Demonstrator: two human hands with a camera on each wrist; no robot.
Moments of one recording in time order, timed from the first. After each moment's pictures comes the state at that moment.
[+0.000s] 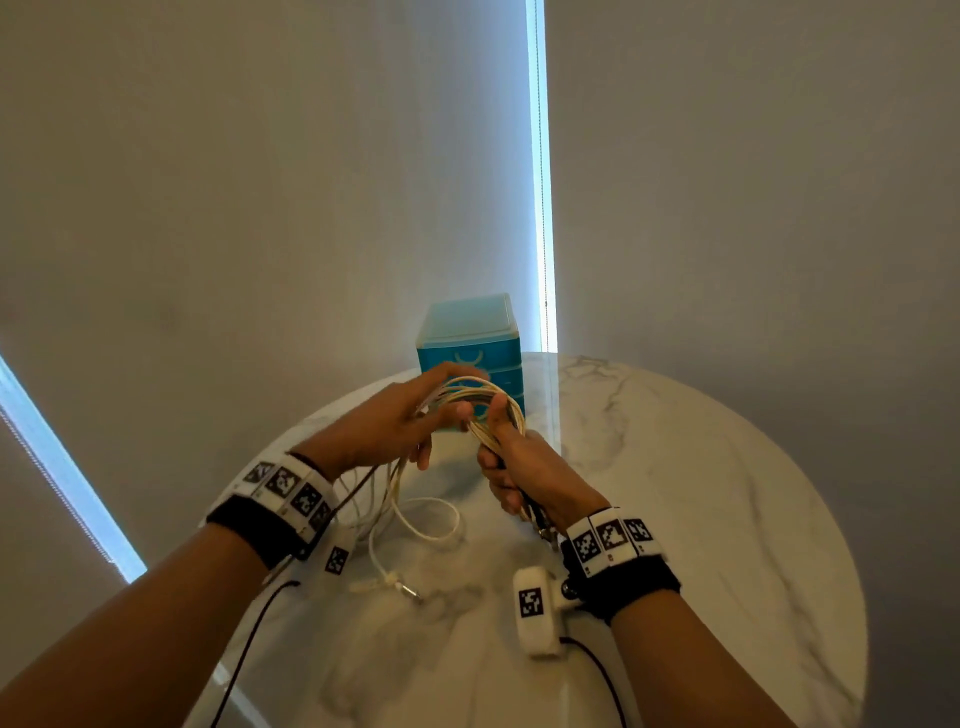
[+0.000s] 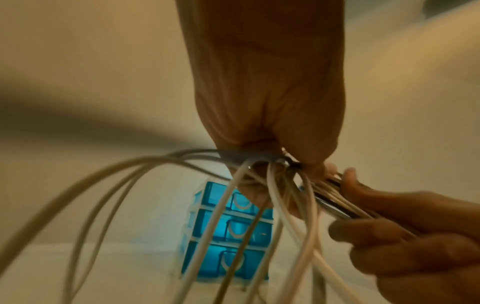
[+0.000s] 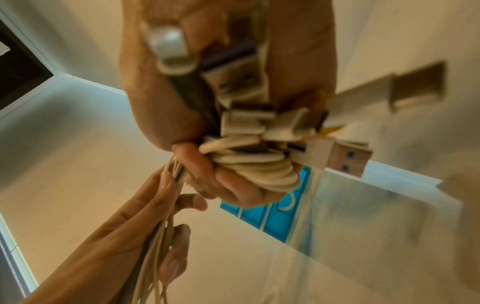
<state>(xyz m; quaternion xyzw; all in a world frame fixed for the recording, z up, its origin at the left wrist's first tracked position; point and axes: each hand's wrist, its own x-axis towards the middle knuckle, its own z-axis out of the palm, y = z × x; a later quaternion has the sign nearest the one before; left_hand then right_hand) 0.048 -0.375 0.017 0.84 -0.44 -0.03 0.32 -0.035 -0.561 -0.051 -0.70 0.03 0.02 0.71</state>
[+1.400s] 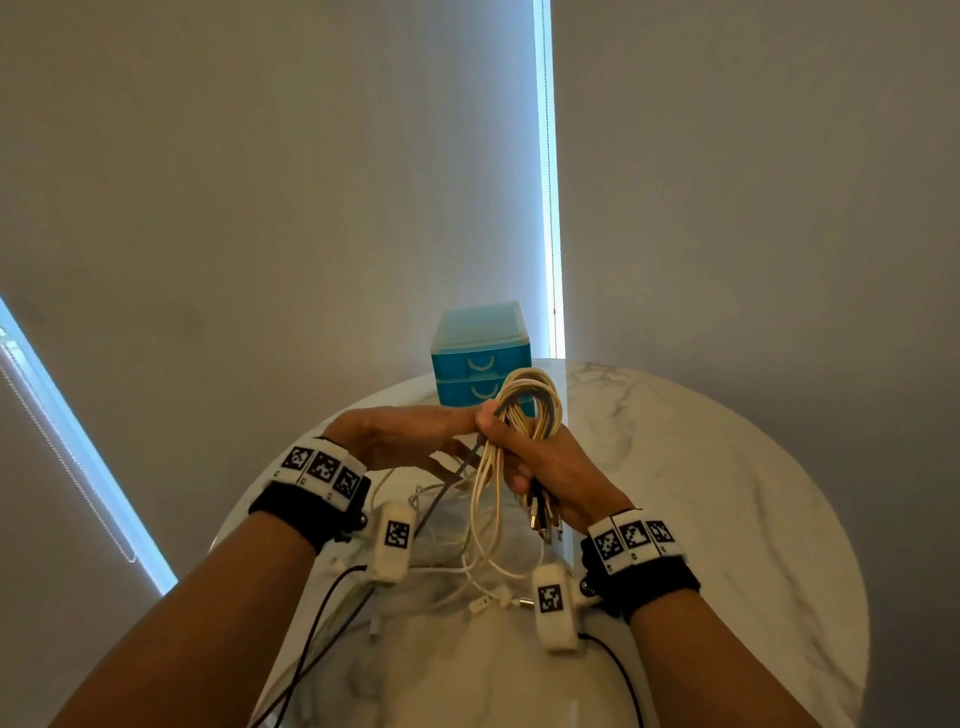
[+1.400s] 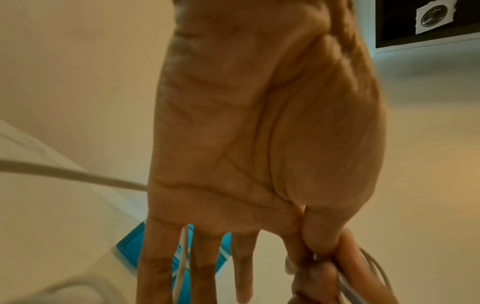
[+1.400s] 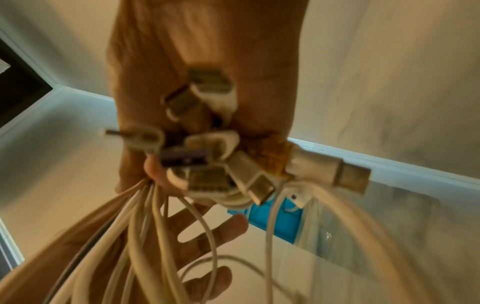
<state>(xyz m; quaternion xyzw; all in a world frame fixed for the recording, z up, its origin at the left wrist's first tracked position) 0.019 -0.390 0.037 0.82 -0.27 -0.33 0.38 -0.047 -0.567 -0.046 -0.65 -0.06 -0.08 0.75</state>
